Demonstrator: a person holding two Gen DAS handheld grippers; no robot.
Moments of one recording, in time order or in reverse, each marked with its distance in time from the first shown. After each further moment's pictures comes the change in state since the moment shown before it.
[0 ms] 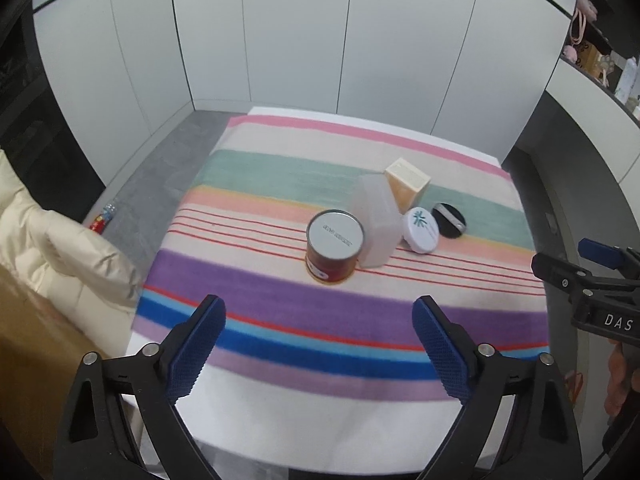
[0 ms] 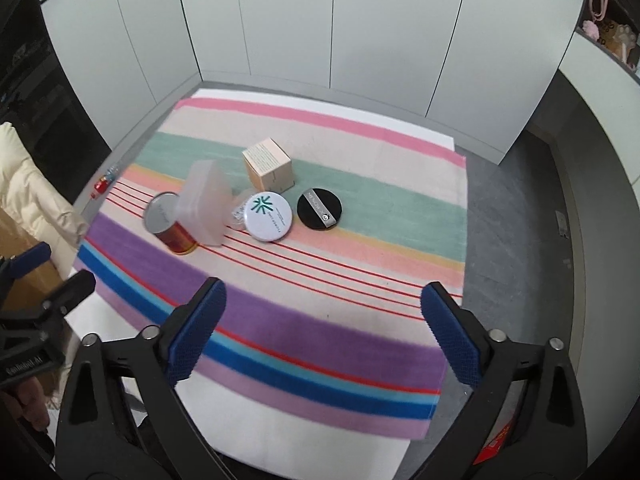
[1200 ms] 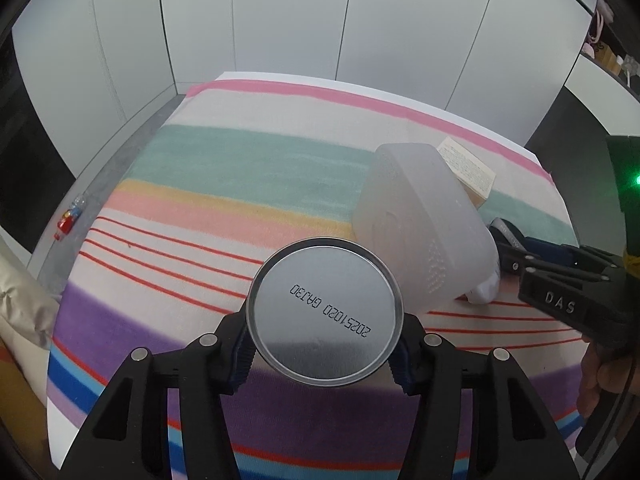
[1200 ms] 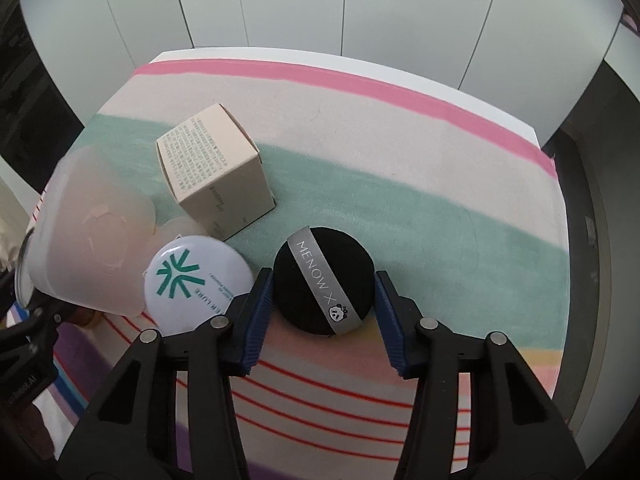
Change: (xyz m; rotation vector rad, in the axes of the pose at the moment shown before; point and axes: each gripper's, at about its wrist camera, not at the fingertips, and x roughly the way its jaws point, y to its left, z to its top) left arm 0.134 -0.005 0.023 -0.019 0.023 -0.037; right arm 0.175 0.006 0.043 -0.011 0.061 0.028
